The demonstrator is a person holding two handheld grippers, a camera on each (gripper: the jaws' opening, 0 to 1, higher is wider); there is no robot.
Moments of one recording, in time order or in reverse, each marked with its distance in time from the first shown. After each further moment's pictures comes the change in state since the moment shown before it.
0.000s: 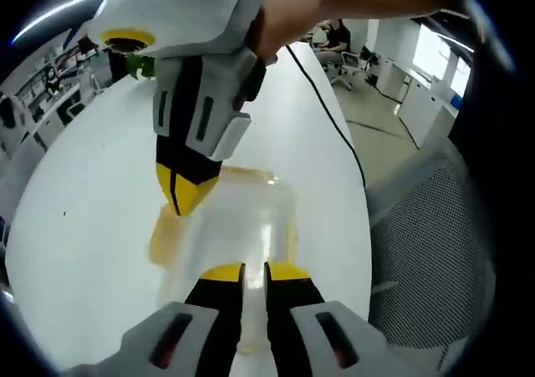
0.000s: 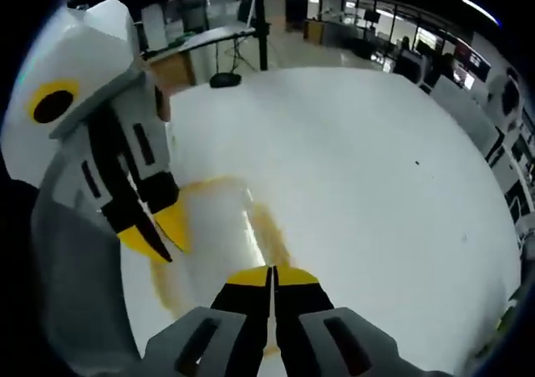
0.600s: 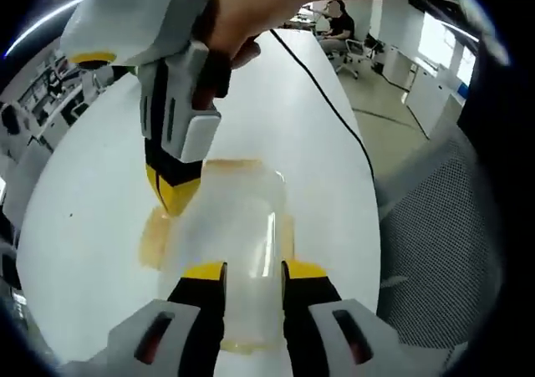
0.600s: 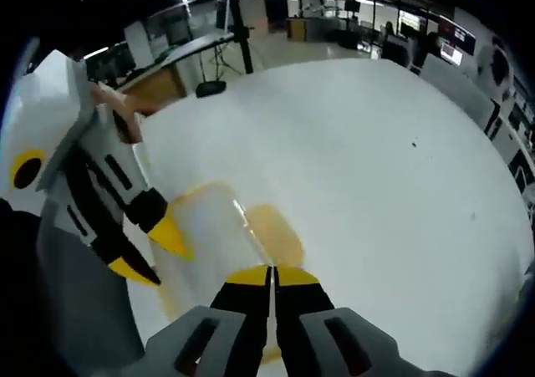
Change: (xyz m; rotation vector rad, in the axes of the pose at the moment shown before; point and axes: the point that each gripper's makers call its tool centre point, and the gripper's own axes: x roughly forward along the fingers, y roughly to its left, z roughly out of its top) left arm 0.008 0.001 0.002 0.037 0.038 0.136; right arm 0.002 -0.007 -0.001 0.117 -0.005 0.014
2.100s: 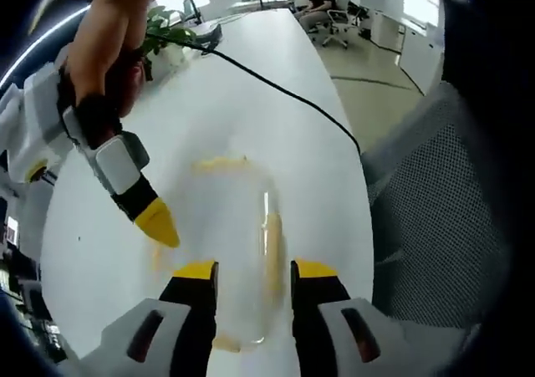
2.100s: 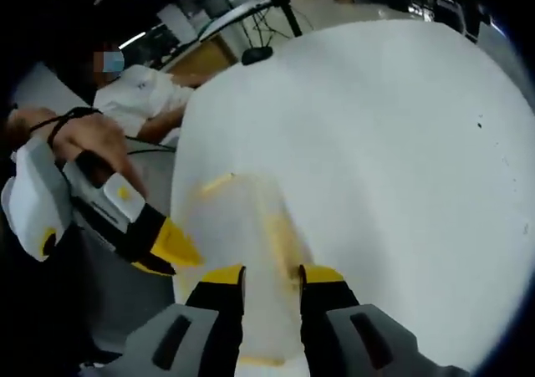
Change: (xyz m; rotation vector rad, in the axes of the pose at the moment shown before) left arm 0.007 -0.038 -0.003 0.159 0.116 -0.004; right arm 0.011 0.029 -0.008 -0.012 0.206 0.374
